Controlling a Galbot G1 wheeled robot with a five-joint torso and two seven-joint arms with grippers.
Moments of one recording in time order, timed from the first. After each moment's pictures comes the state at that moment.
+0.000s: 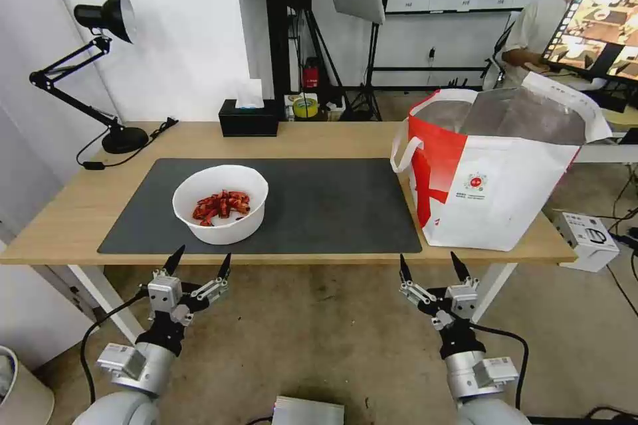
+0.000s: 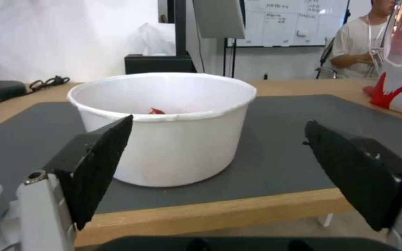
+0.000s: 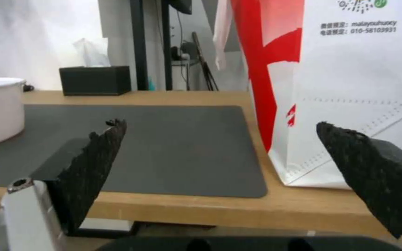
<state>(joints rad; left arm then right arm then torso) 1.66 -1.37 -0.70 -2.15 -0.27 -0.06 0.22 -1.67 1.31 0.41 2.11 0.14 0.22 0.13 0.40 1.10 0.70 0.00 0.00</state>
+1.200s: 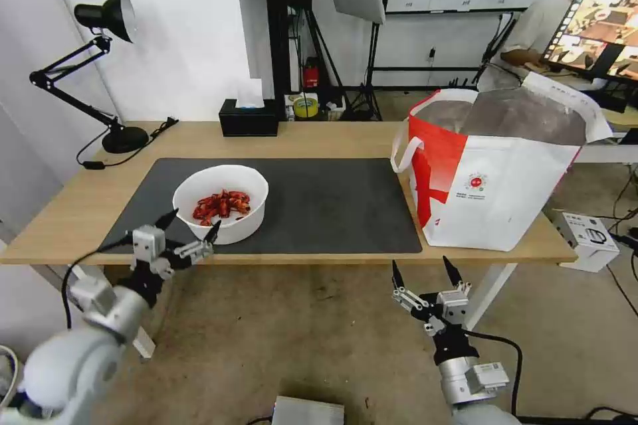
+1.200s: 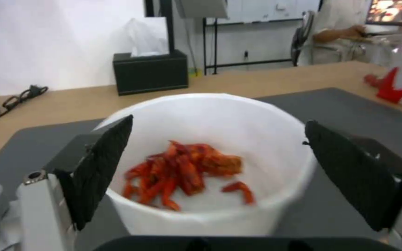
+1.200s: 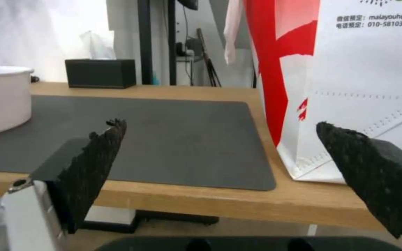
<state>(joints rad) 1.39 -0.89 -0.69 -2.06 -0.66 0.18 0.13 -1.67 1.32 0.40 2.10 0.11 0.22 0.12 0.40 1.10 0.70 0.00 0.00</state>
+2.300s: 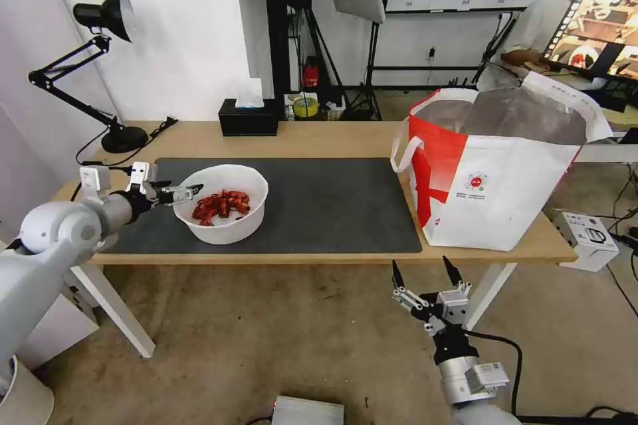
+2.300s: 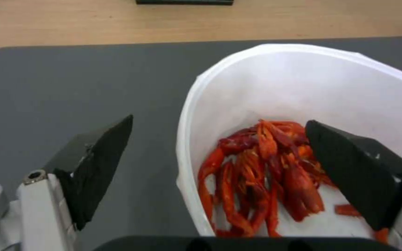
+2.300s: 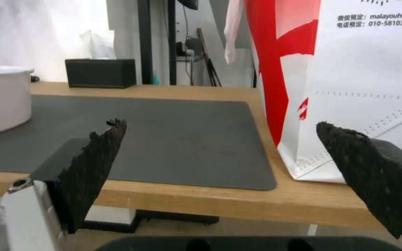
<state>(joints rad) 0.71 -0.60 -0.20 -1.57 -1.08 0.51 0.10 -1.67 1.32 0.40 2.10 0.11 0.22 0.12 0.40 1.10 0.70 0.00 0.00</state>
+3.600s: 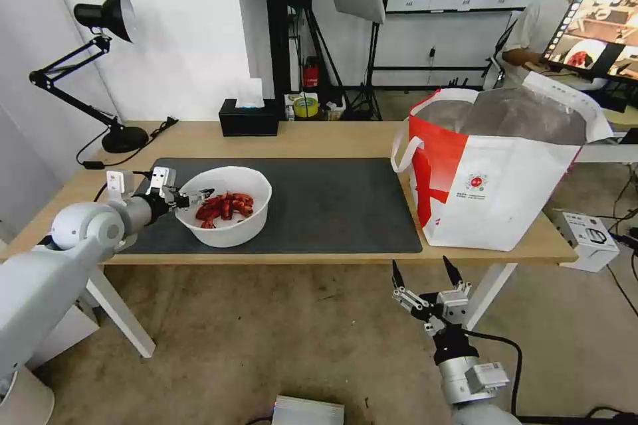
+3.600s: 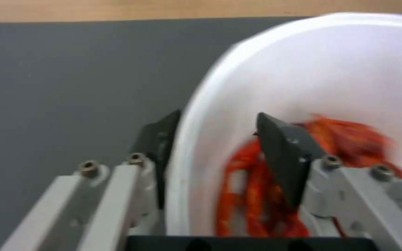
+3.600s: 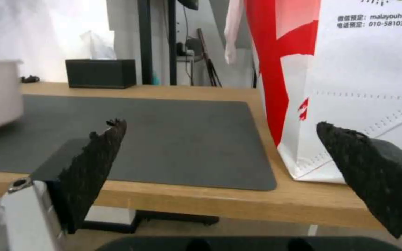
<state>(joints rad) 0.69 -0.64 -0.13 -1.54 -1.04 0.50 0.12 -1.67 1.32 0.40 2.10 0.11 0.22 0.12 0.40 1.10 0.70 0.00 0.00</state>
